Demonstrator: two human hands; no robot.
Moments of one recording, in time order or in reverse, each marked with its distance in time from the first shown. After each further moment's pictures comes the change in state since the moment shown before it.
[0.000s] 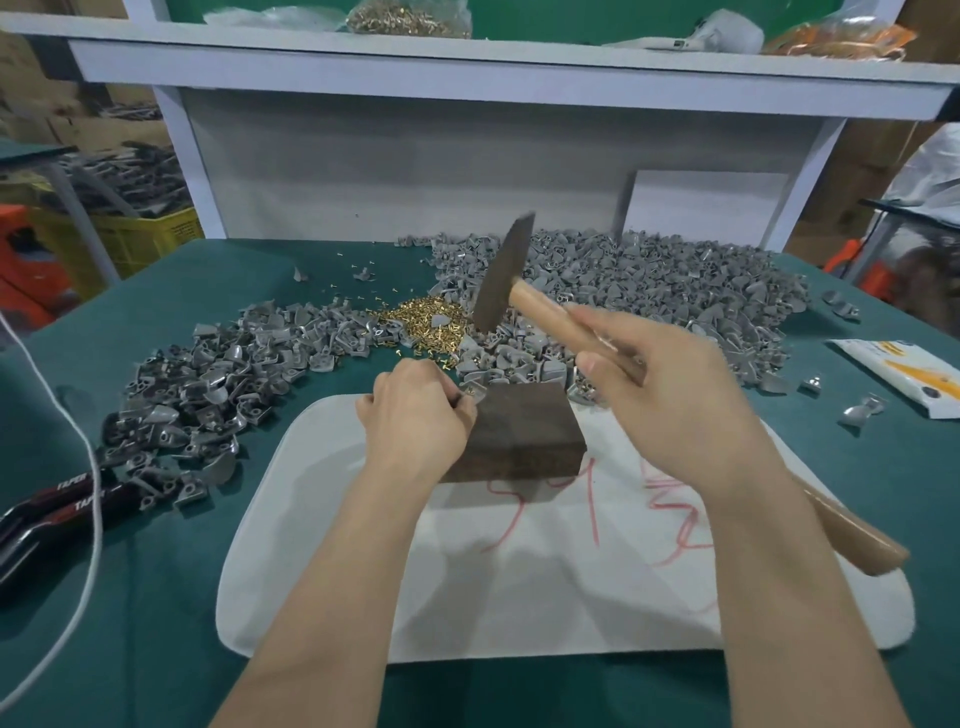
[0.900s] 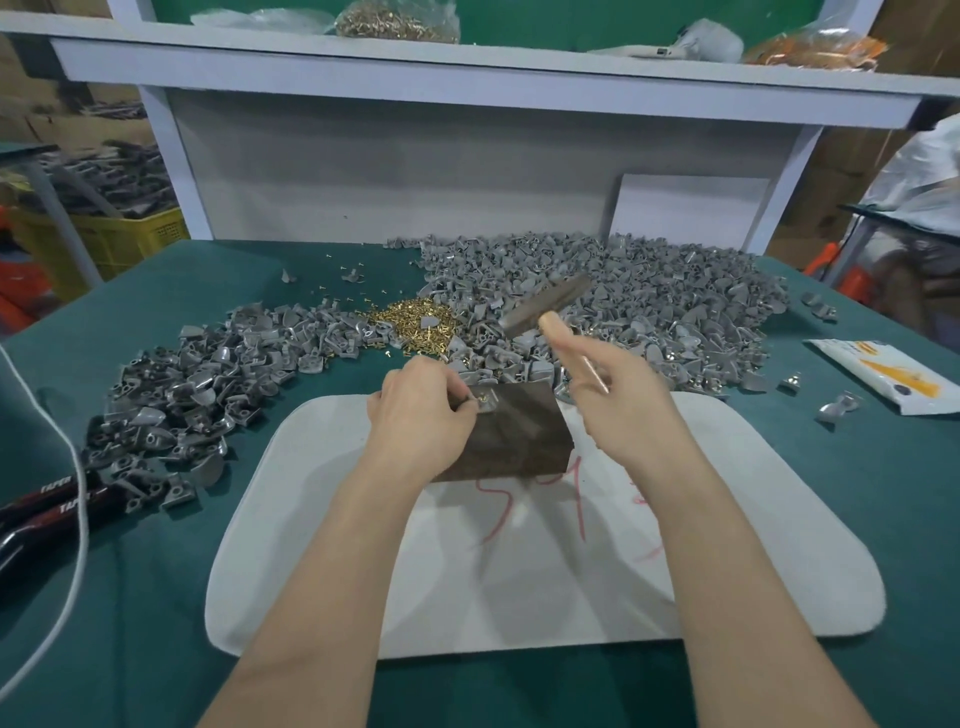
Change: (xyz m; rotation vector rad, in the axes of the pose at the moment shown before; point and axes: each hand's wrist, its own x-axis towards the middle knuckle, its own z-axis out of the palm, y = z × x) left_hand -0.006 0.009 -0.006 -0.063 -0.142 0.101; right_hand 0.011 0.020 0.036 0.326 -0.031 0.220
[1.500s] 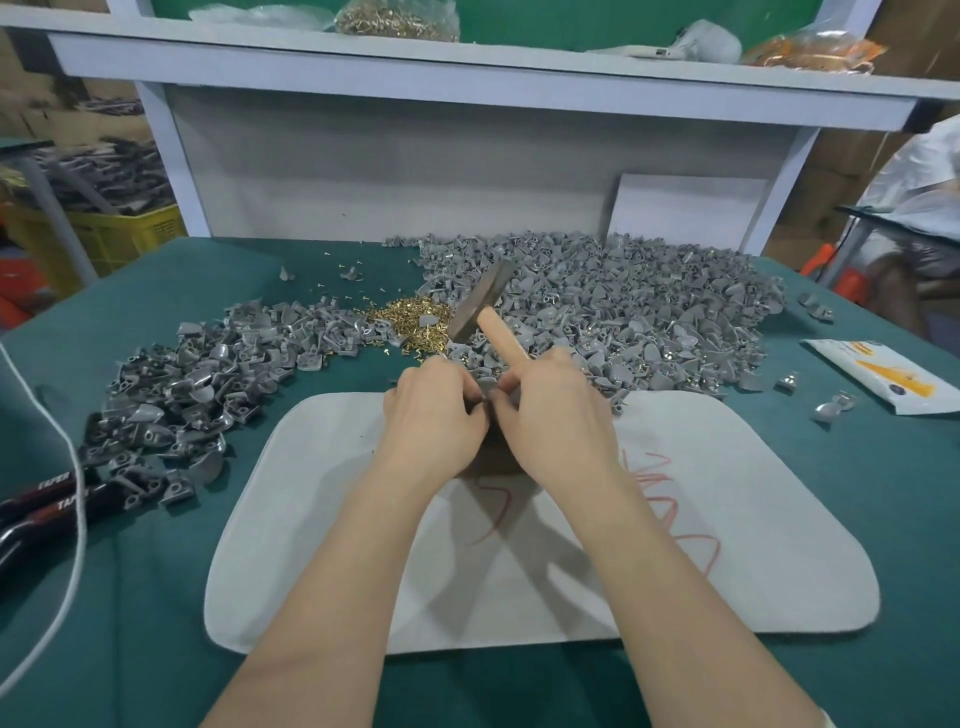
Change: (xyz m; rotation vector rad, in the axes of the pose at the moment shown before) left_hand -0.004 0.008 0.003 0.028 -0.017 0.065; right_hand -0.005 -0.020 0.047 -0.539 0.102 -0.152
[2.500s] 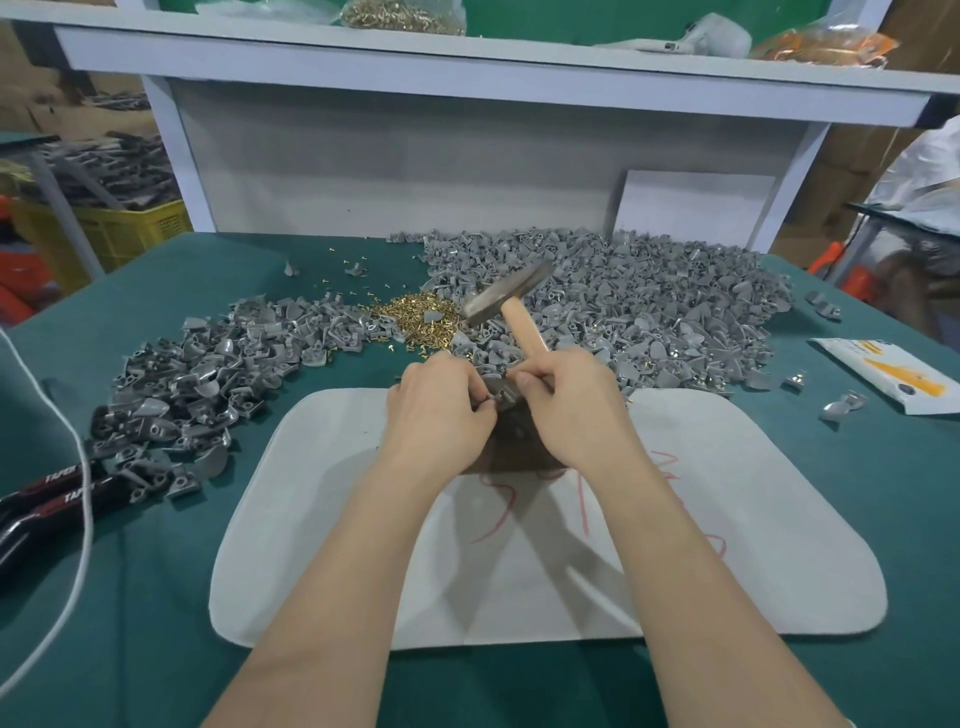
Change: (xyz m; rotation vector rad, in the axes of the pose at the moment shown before) left_hand 0.000 -0.001 0.000 0.010 0.019 0.005; right_hand 0.008 0.013 -0.007 0.220 -0.096 0.073
